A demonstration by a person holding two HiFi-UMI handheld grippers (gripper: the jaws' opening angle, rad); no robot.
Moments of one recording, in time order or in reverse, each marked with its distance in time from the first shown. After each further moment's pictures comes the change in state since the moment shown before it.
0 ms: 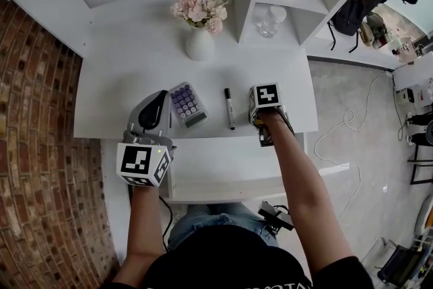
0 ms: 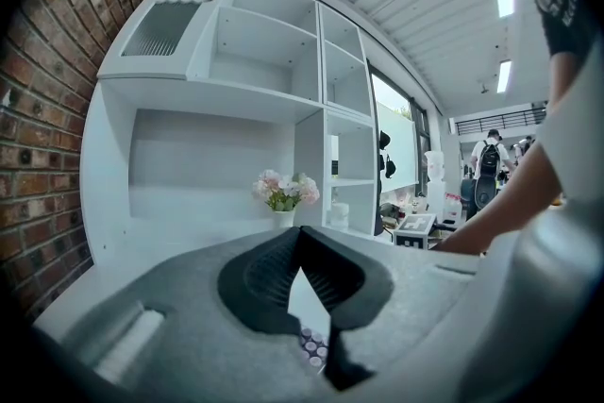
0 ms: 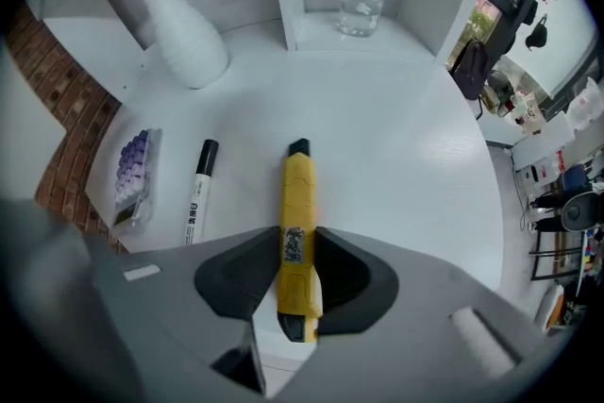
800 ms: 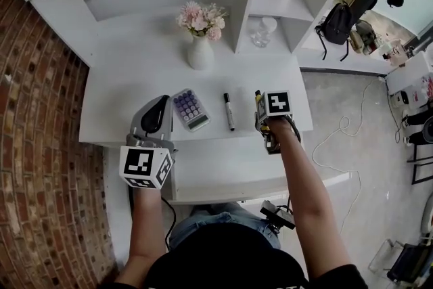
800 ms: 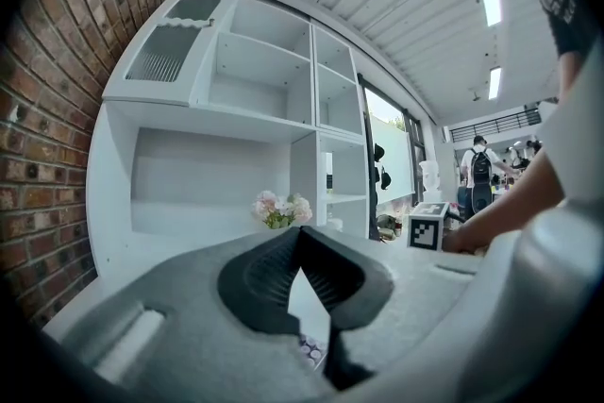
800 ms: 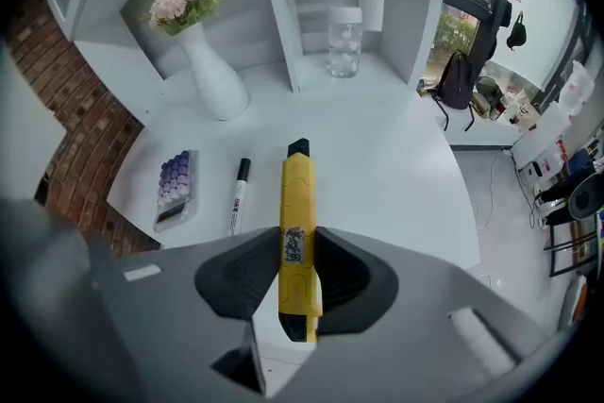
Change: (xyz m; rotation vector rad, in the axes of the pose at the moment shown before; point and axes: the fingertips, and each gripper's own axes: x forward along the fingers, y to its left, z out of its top) left arm -0.038 -0.007 0.025 0.017 -0.086 -0.018; right arm -0.062 0.005 -0.012 0.028 -0.165 0.062
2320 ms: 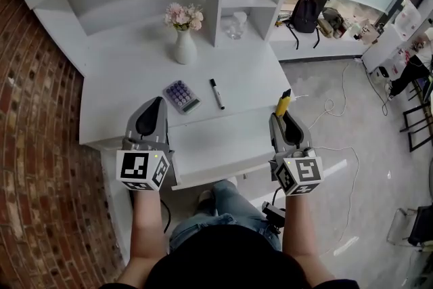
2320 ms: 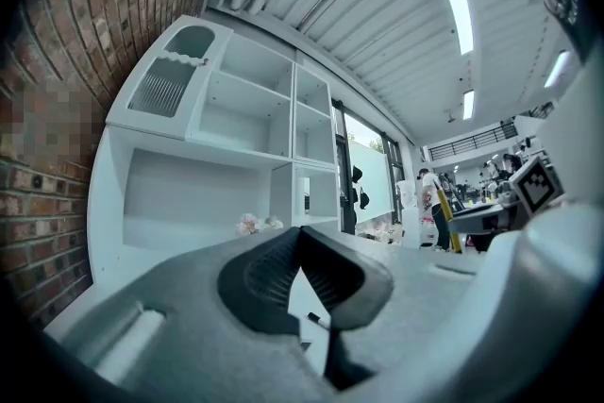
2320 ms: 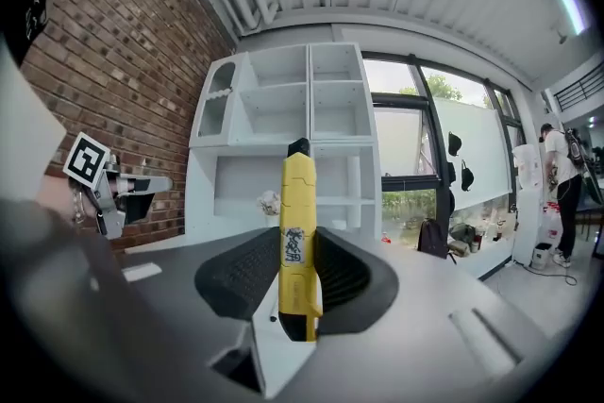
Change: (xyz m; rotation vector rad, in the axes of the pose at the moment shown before) left arm -0.099 -0.040 0.028 0.012 -0.130 -0.110; right arm -0.274 0.061 -0.115 -0.142 -1.188 -0.047
